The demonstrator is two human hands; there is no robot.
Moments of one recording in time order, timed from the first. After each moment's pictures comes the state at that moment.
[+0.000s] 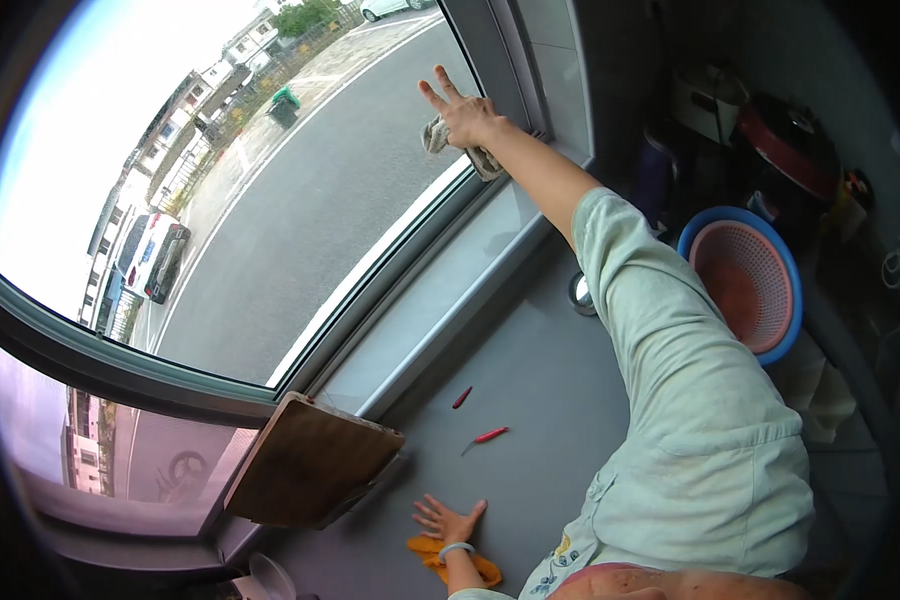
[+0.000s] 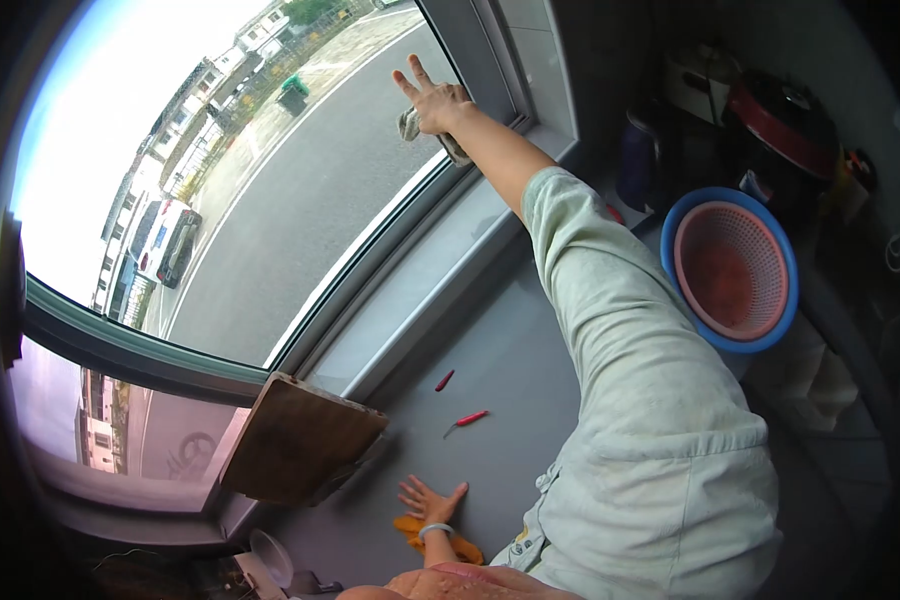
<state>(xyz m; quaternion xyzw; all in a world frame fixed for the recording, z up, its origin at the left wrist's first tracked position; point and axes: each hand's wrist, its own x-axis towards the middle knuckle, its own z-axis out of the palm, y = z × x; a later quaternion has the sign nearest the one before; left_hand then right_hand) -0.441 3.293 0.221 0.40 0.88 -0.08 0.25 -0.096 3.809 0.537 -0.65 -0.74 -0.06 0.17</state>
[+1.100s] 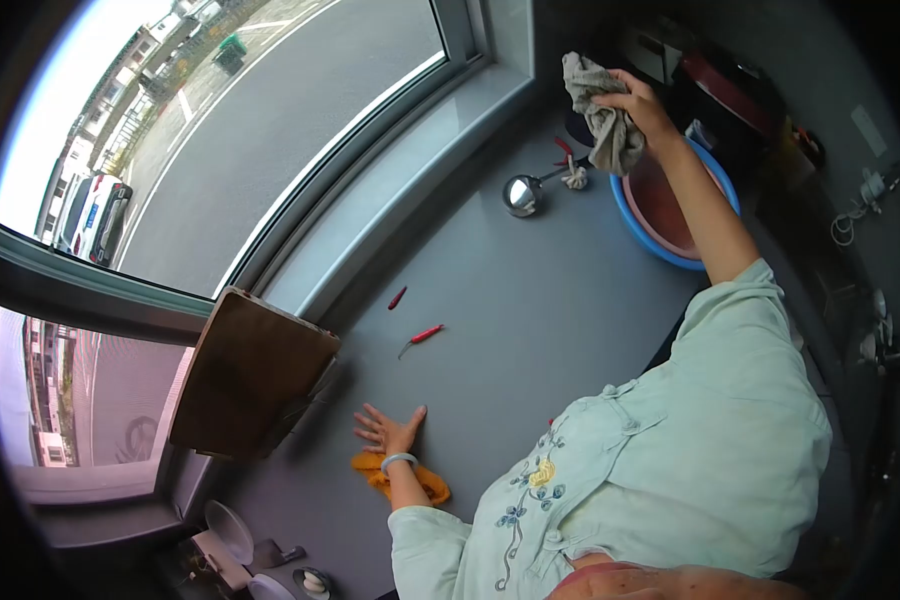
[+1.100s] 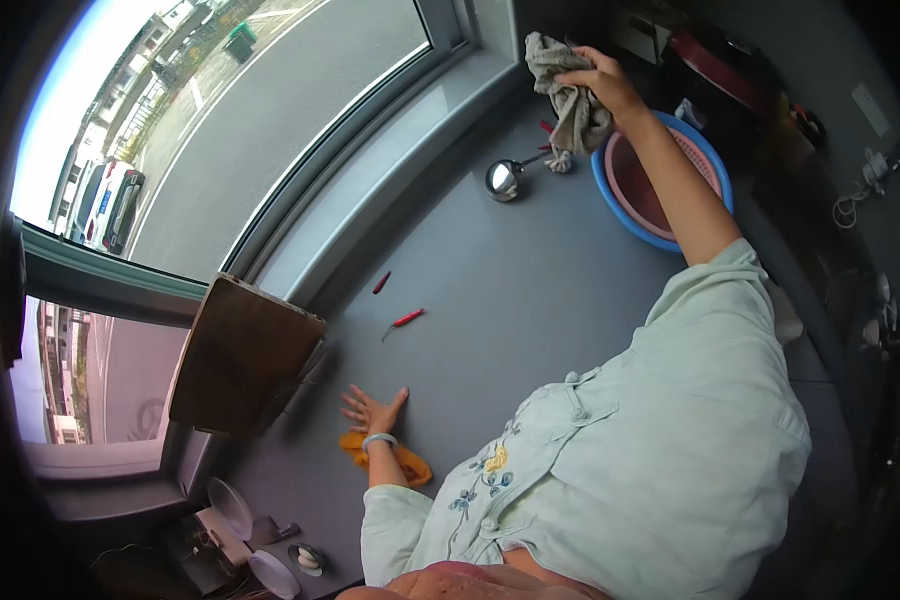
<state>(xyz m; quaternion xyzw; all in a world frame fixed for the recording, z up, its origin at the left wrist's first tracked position) -0.440 3.289 0.231 0.42 0.87 -0.03 0.27 0.095 3.529 0.479 -0.47 -0.50 0.43 0.59</state>
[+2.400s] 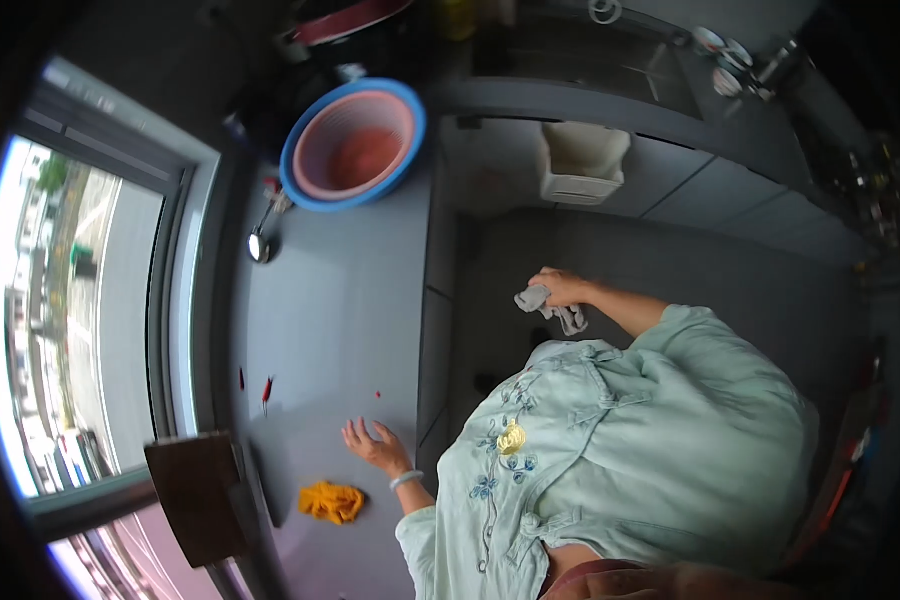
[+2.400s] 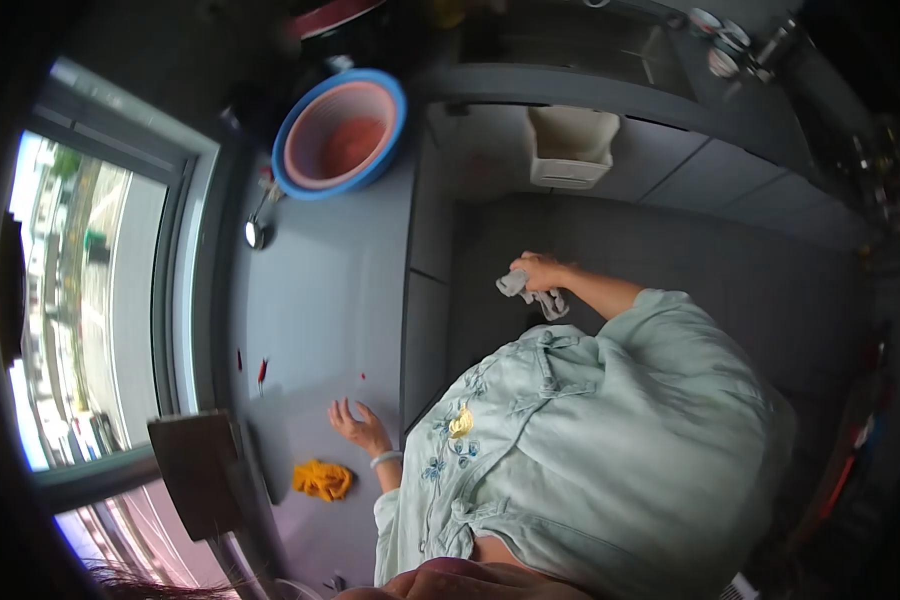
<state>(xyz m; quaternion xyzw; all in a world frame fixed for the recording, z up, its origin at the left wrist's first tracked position) -0.248 3.128 0.220 0.78 0.57 0.28 0.02 0.213 2.981 0.168 -0.75 -0.53 0.35 0.16</state>
